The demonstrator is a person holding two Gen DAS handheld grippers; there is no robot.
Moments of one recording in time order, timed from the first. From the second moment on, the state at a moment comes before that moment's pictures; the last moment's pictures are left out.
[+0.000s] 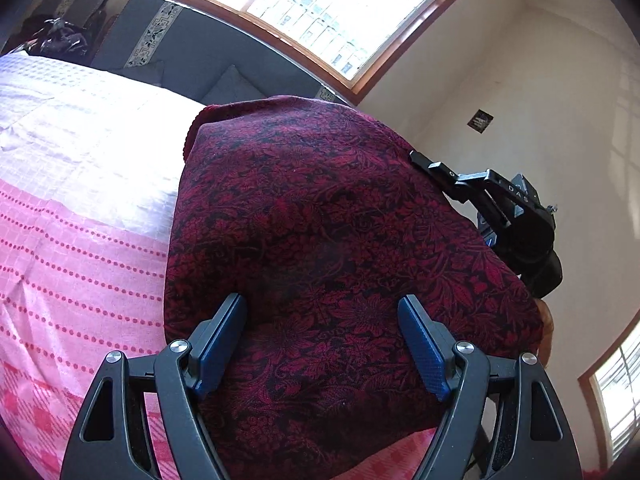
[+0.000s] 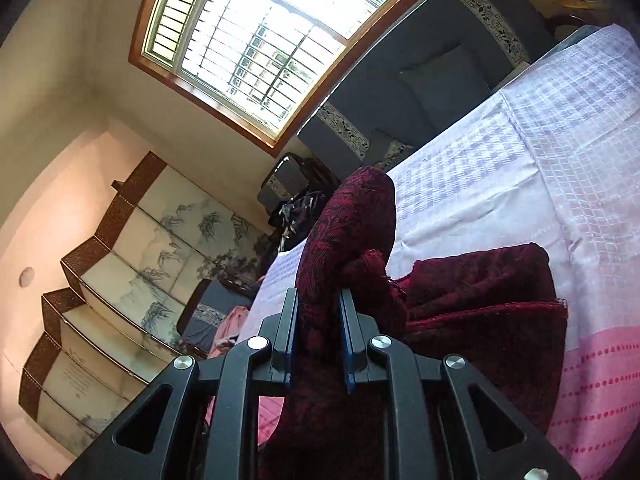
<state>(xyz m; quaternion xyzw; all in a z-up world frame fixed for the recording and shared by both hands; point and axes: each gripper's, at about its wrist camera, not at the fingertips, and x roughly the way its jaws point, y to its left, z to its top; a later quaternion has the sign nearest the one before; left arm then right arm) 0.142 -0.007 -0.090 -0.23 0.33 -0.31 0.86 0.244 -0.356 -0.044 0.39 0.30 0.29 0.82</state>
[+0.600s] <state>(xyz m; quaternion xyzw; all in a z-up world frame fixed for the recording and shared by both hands) 0.135 -0.029 -0.098 -0.20 0.35 -0.34 0.85 0.179 -0.416 -0.076 0.34 0.37 0.21 0.84</state>
